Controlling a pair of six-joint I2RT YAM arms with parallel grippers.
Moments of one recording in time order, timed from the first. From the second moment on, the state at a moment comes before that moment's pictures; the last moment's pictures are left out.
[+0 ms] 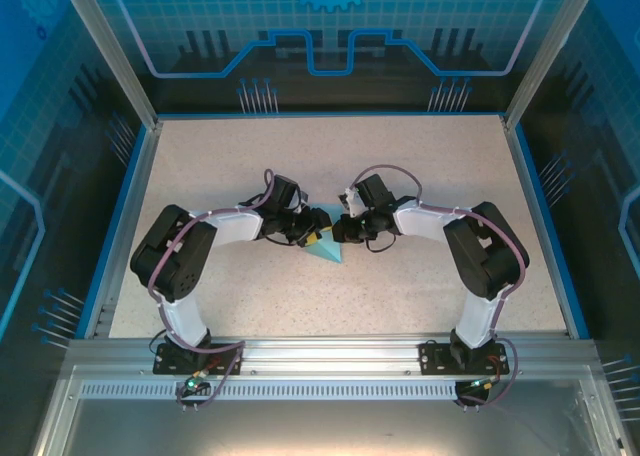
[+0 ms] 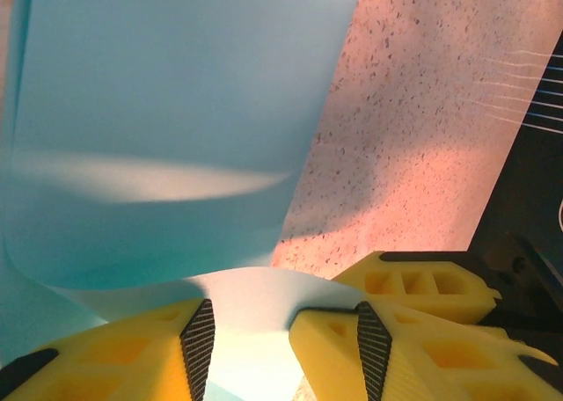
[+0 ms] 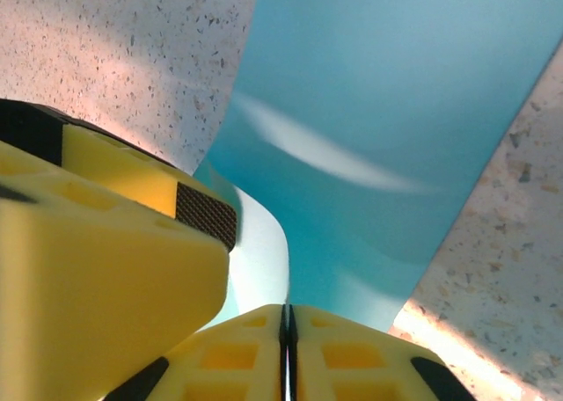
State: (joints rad) left arm -0.46 1.80 0.94 -0.04 0.57 -1.04; right arm 0.54 1.82 1.02 -0.24 -0.50 0.45
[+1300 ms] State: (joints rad) left arm -0.47 1.75 0.87 -0.04 0.58 -1.04; right arm 0.54 1.86 1.00 -0.23 -0.45 0.52
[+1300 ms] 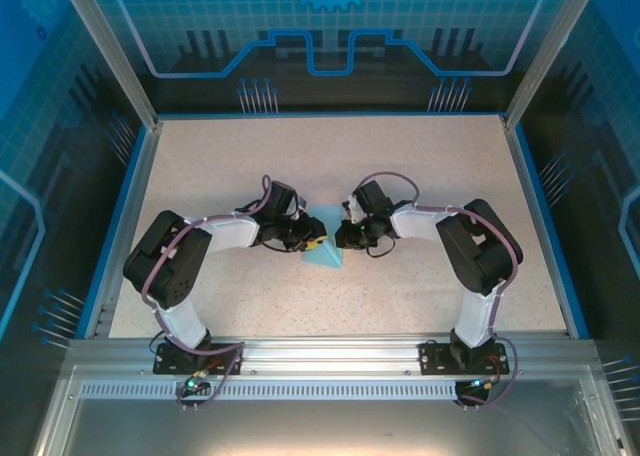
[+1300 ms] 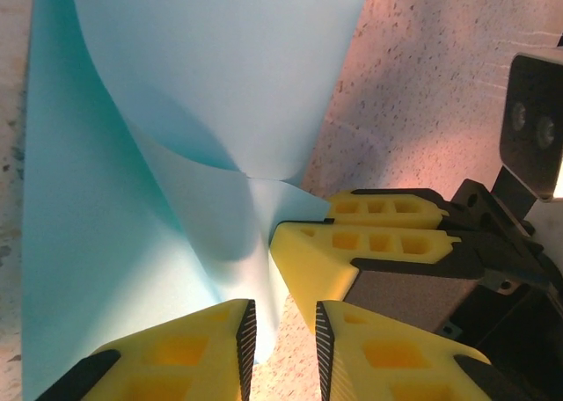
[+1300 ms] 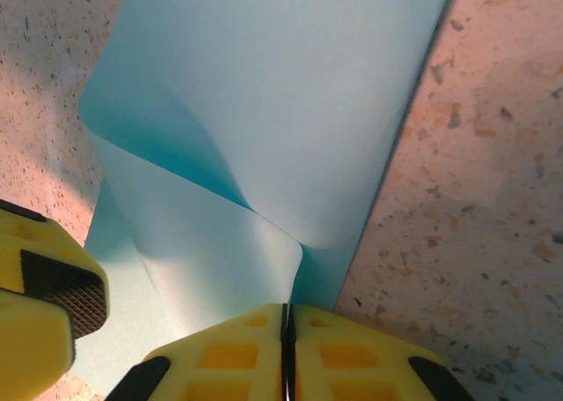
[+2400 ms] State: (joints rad) left arm -0.47 1.79 0.90 -0.03 0.59 -1.04; right arm 0.55 1.87 1.01 -0.22 -0.48 0.52
